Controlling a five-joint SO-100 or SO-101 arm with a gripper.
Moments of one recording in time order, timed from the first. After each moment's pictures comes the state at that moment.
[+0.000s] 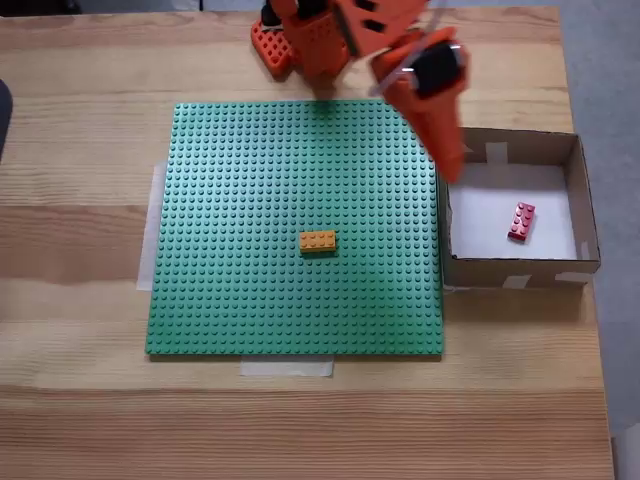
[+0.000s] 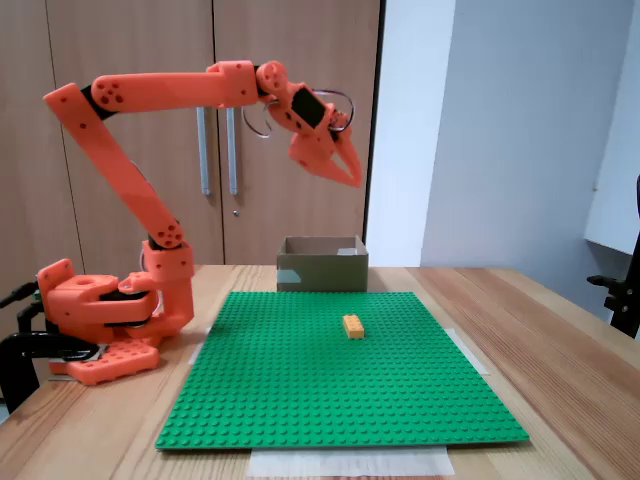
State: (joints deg) arm -27.5 120.8 108.7 44.2 -1.2
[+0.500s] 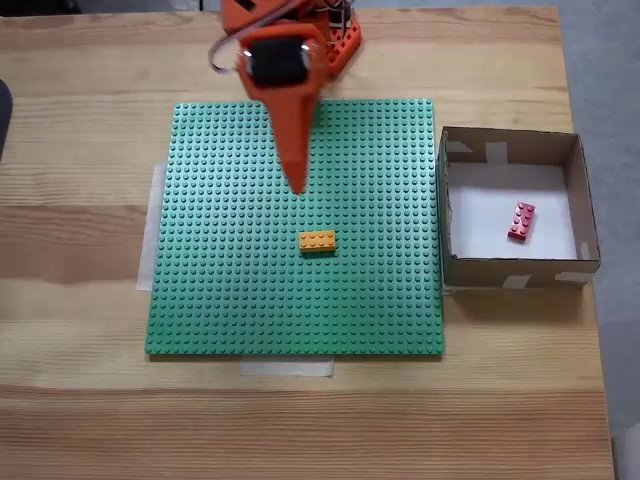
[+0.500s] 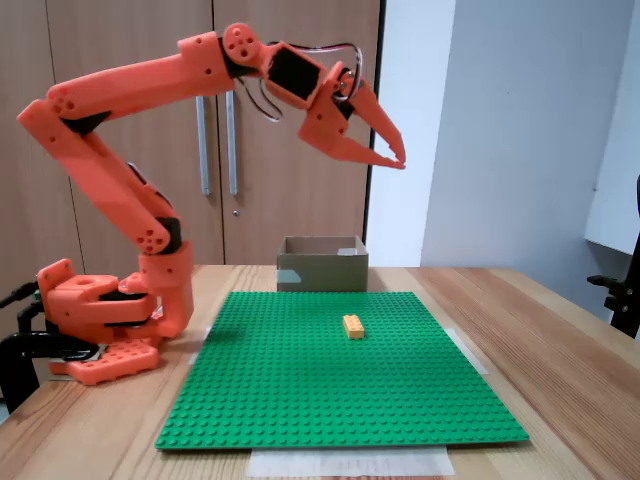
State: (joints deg) arm -4.7 130.0 112.2 43.2 5.4
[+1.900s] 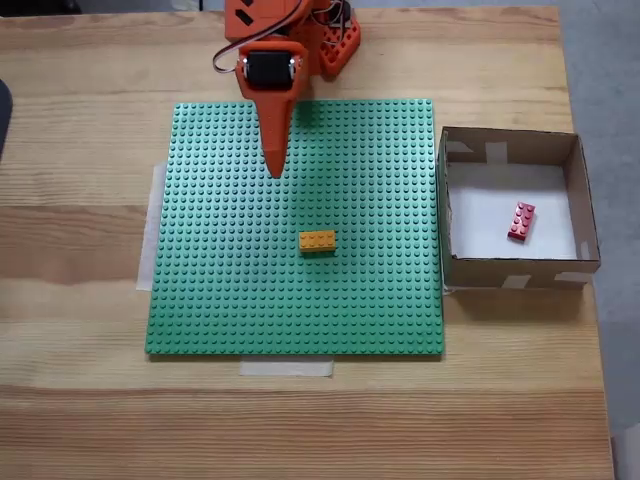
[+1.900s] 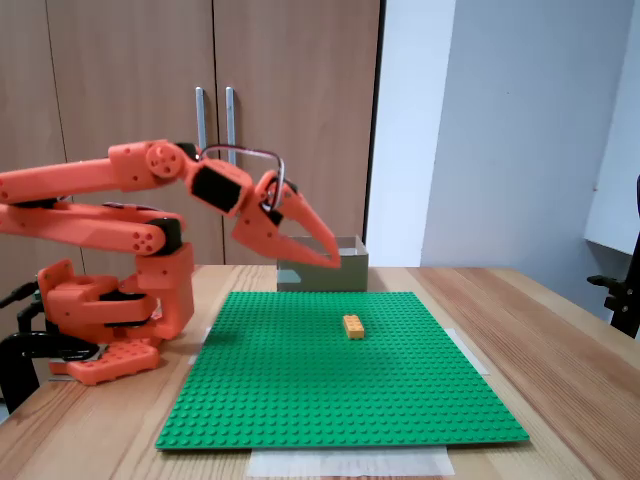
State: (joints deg) arm 0.9 174.4 164.8 38.0 0.0
